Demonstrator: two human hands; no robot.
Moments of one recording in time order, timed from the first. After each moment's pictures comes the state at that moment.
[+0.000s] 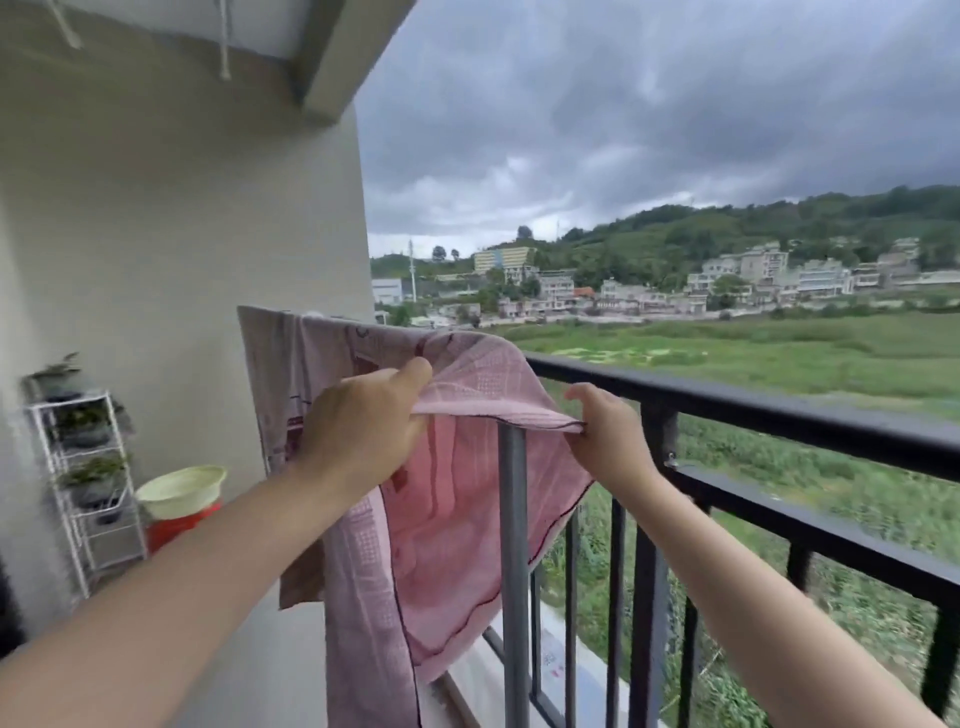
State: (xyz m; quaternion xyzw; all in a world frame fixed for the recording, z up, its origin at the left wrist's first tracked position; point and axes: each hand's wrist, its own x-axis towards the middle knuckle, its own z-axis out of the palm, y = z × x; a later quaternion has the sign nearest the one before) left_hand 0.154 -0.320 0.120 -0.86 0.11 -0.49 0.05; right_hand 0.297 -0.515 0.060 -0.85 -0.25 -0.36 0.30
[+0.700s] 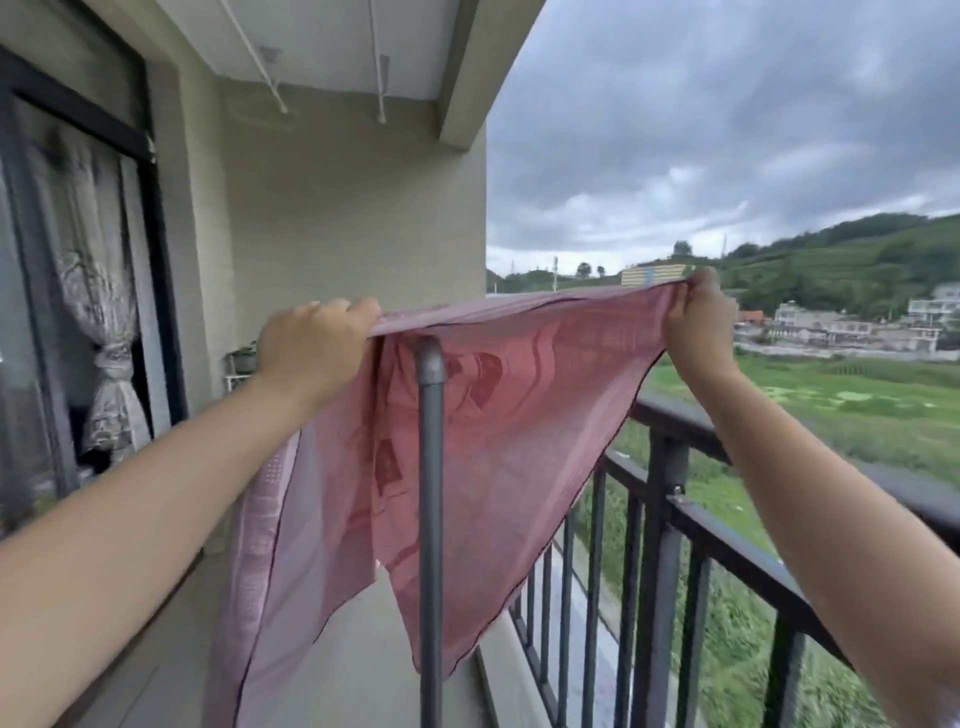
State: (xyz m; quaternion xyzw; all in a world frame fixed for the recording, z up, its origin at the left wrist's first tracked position) left_hand 0.155 -0.416 0.151 -0.81 -0.11 -0.53 0.23; right_hand 0.381 -0.655 0.161 -0.71 -0.24 -0.35 0.56
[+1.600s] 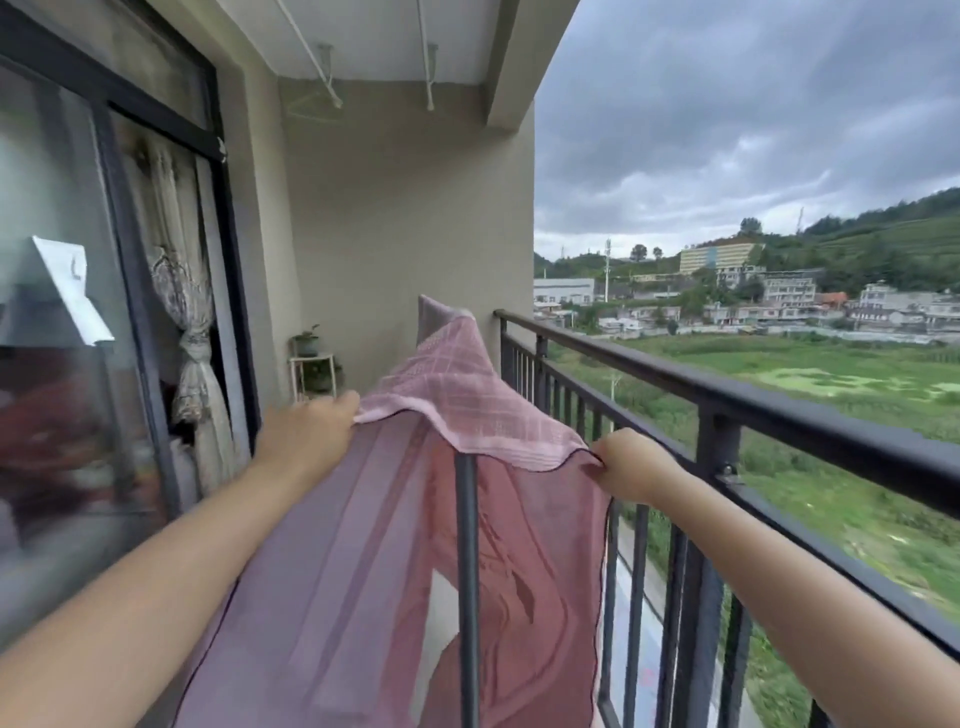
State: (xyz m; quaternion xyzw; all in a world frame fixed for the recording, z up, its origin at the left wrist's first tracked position) left_hand 0.116 -0.376 0.055 -0.88 -0.31 -0.31 0.19; right_hand 0.341 -0.610 0.035 -0.88 -0.46 -0.13 0.06
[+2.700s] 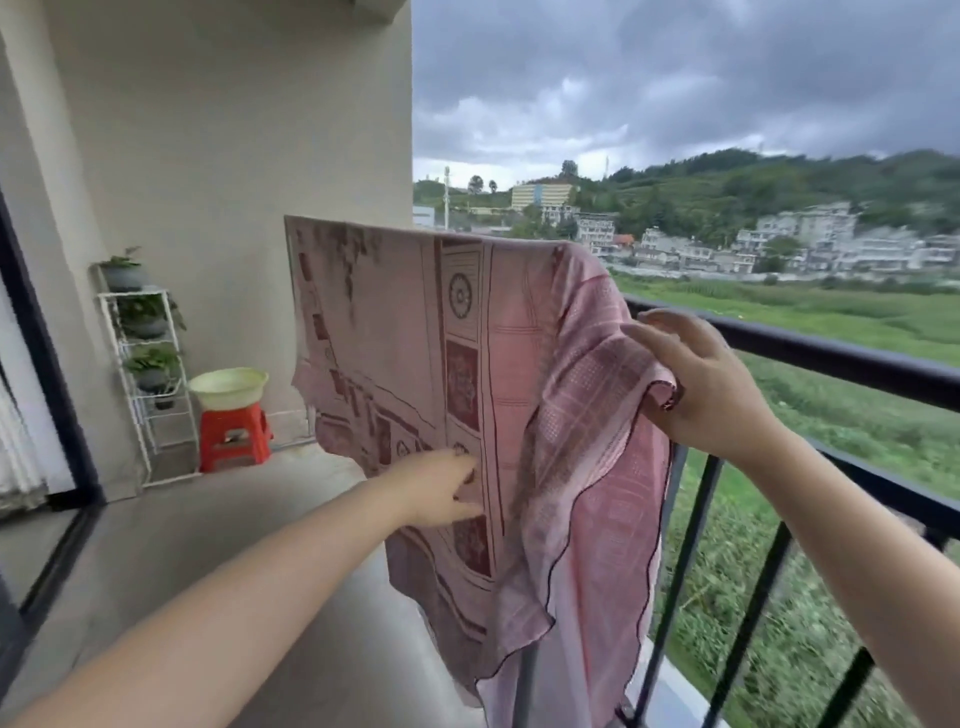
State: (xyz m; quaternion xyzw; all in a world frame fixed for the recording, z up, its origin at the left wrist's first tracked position) left_hand 0.127 -0.298 -0.017 -1.00 0.06 0.00 -0.01; right_hand 0.182 -0.552 0.065 -0.81 -0.41 -0.39 0.16
